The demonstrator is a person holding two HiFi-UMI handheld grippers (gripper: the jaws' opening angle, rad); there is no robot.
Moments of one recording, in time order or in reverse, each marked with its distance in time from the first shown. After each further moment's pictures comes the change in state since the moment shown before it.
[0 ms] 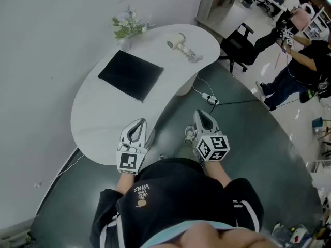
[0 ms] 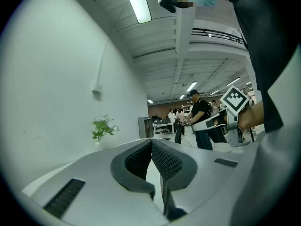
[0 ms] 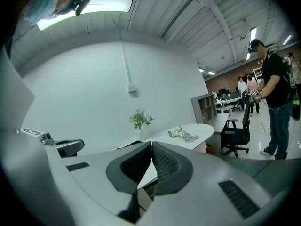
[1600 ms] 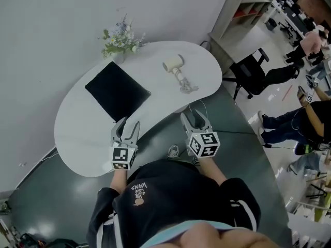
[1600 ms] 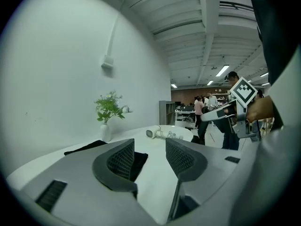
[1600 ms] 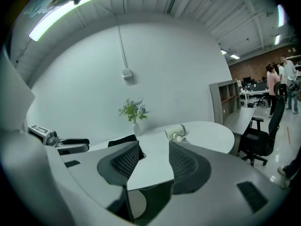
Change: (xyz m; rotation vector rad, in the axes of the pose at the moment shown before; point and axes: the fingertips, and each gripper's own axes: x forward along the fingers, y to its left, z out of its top) left arm 0.198 0.026 -0.041 -0.122 0.215 0.291; right arm 0.185 -0.149 0.051 -0.088 0.177 0.247
